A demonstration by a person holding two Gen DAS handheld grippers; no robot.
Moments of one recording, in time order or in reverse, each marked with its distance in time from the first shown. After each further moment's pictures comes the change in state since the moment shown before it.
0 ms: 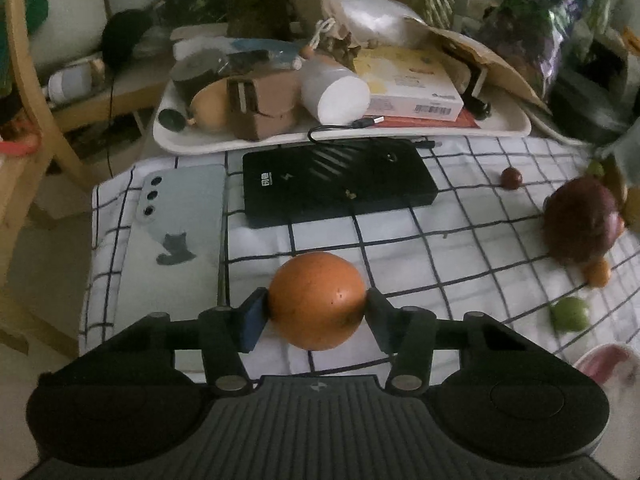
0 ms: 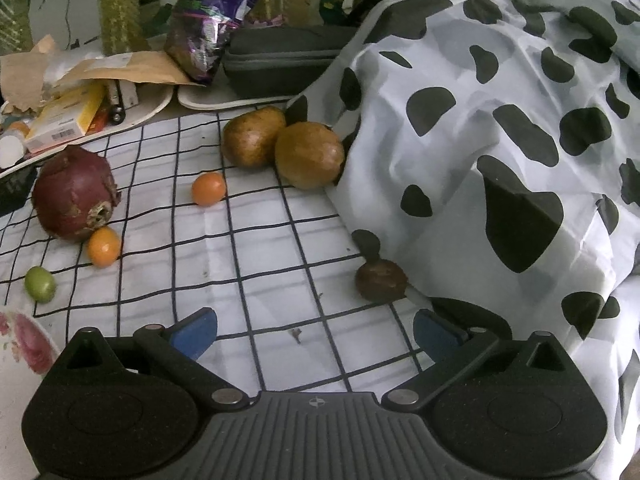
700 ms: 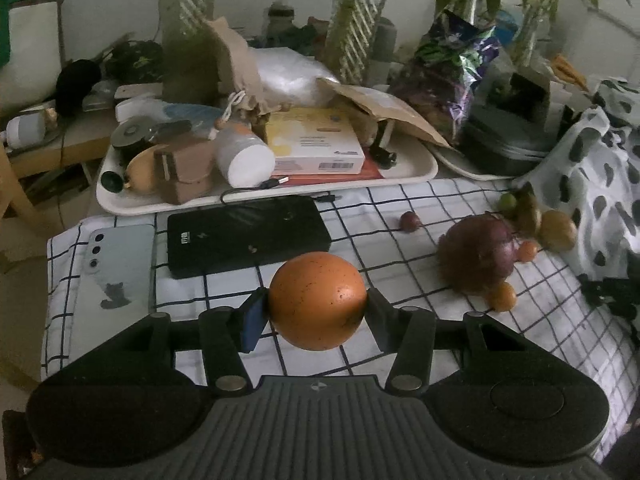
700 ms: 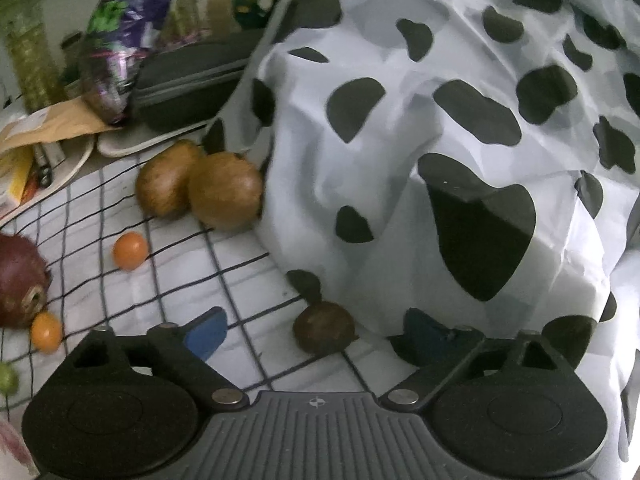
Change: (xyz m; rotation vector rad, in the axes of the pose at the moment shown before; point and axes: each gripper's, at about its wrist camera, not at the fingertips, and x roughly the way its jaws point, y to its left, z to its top) left arm -0.039 -0.036 0.003 0.065 -0.140 -0.161; right arm 0.033 -0.041 0.028 0.222 0.016 -0.070
